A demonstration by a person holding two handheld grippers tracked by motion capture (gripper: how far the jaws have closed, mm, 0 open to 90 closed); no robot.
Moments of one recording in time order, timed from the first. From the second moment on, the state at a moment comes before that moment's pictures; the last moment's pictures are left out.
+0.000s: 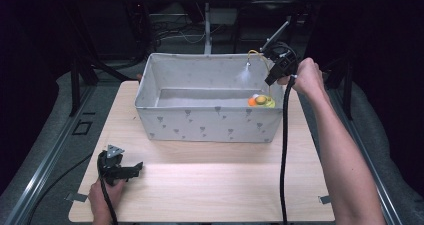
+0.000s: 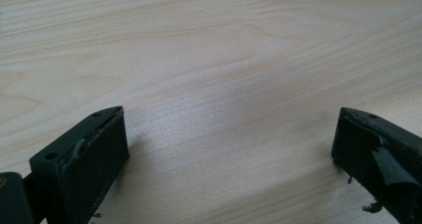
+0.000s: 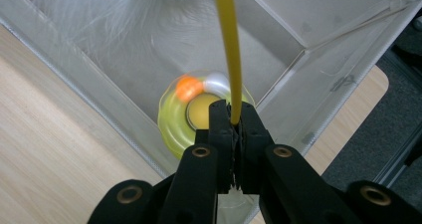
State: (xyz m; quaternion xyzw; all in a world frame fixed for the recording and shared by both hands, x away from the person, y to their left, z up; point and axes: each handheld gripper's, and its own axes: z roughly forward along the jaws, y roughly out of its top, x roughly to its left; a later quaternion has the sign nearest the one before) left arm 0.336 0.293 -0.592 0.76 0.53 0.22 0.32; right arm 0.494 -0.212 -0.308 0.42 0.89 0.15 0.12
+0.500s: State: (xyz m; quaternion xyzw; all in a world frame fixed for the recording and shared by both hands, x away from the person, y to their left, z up) left arm 0.336 0.293 -0.592 0.76 0.53 0.22 0.32; right arm 0.494 -0.213 -0.329 0.42 0.89 0.15 0.10
